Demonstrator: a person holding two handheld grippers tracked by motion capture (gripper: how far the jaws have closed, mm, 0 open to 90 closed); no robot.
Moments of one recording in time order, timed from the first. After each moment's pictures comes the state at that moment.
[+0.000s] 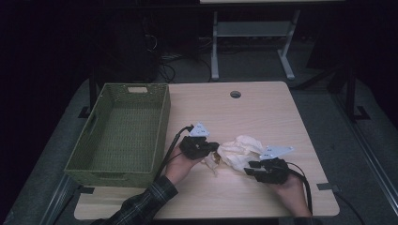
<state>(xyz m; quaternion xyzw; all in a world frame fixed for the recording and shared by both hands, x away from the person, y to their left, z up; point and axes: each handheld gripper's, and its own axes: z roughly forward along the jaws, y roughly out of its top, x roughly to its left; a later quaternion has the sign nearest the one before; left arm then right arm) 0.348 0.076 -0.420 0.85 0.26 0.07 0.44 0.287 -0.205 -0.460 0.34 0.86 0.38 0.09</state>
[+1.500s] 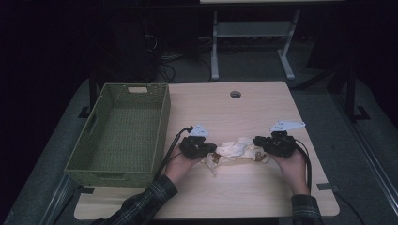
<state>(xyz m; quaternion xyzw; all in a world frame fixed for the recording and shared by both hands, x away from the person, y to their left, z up) 0.356 0.078 -0.435 0.86 0.28 0.06 0.42 0.346 -0.234 -0.431 0.40 0.81 0.42 0.13</state>
